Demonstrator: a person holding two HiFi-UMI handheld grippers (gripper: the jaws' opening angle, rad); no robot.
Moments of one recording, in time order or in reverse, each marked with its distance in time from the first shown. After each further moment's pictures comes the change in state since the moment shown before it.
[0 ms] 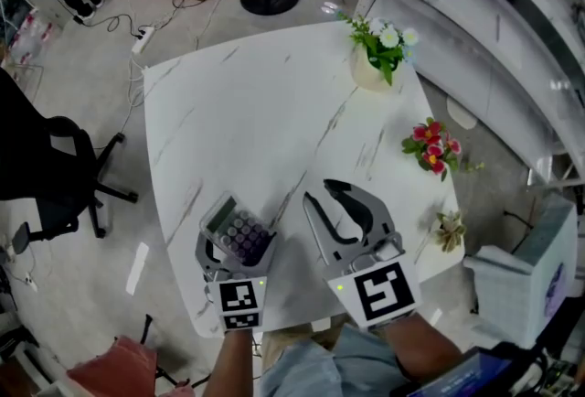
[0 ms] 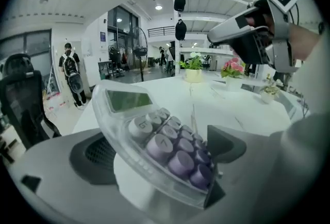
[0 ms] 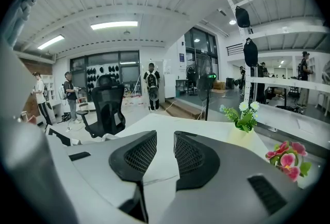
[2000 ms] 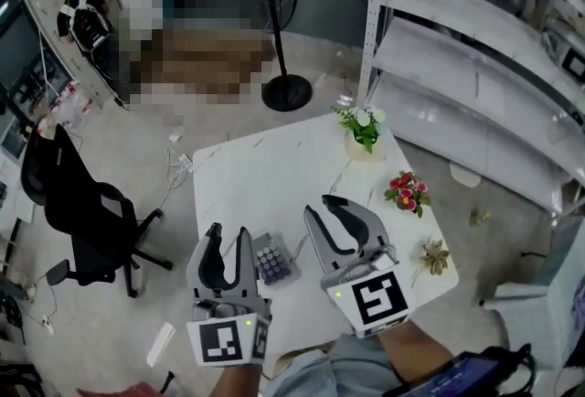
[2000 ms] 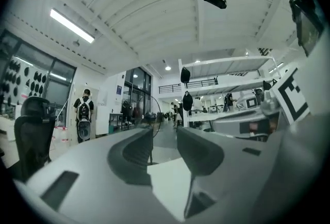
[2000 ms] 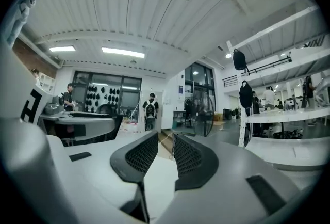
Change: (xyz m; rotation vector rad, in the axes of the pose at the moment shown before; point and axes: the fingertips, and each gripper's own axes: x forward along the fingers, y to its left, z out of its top) left arm -0.184 0.013 0.258 -0.054 -0.668 0.121; right arm -0.077 0.015 0.140 -0.070 -0.351 -0.049
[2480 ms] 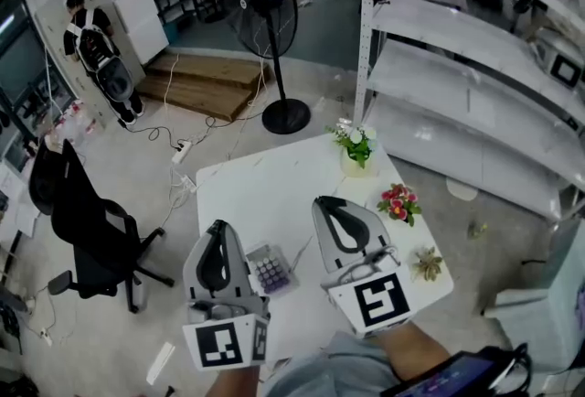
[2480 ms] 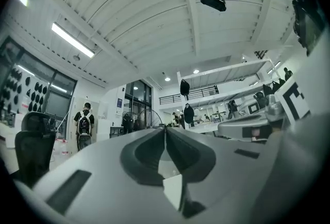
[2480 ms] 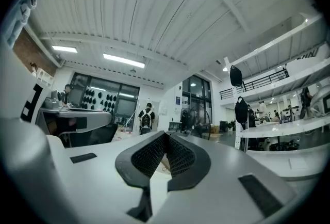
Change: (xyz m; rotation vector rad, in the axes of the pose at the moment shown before) left arm -0.011 -0.010 0.059 0.039 -0.128 0.021; right arm -0.023 -0.007 0.049 -0.045 -0.136 -0.048
